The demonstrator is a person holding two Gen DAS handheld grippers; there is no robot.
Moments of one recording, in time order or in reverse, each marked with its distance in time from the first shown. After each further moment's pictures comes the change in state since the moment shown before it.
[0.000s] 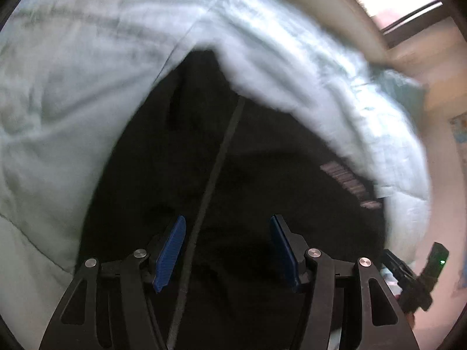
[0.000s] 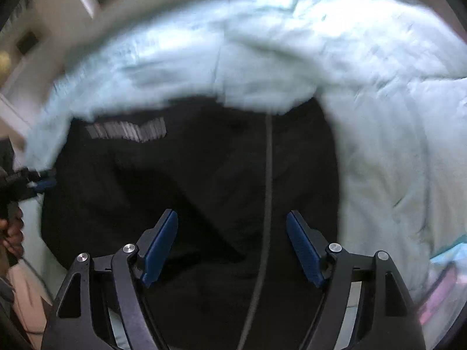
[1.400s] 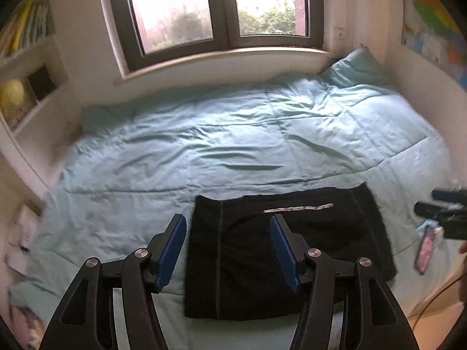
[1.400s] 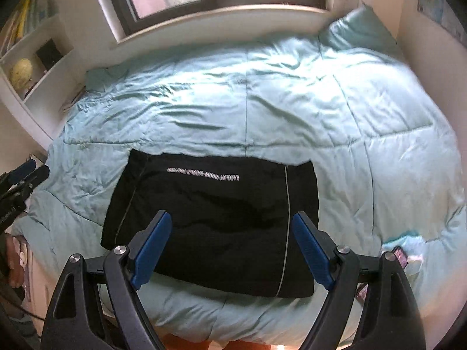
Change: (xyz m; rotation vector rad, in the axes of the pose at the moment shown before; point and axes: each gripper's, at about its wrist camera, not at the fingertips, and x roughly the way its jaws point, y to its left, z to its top) left arm -0.260 -0.198 -0.078 0.542 -0.446 0.371; right arm -0.229 0.097 0.017 -0.025 -0.197 -0.028
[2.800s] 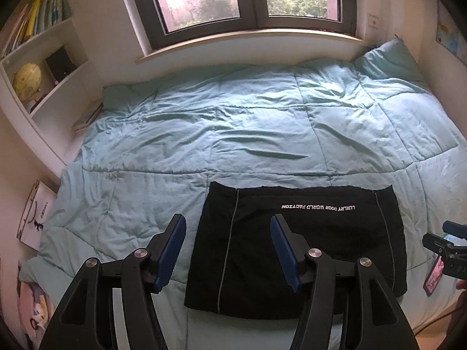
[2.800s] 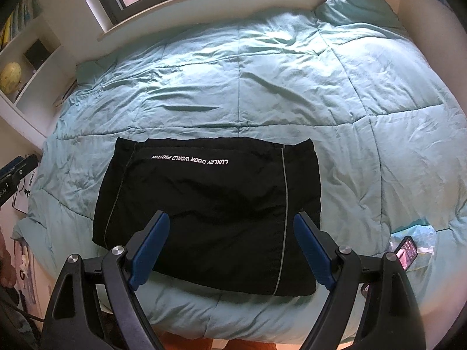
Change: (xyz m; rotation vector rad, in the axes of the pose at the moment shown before) left arm 0.037 -0.010 0.016 -0.087 0.117 0.113; right arm 0.054 -0.024 -0.008 0.065 0.113 0.012
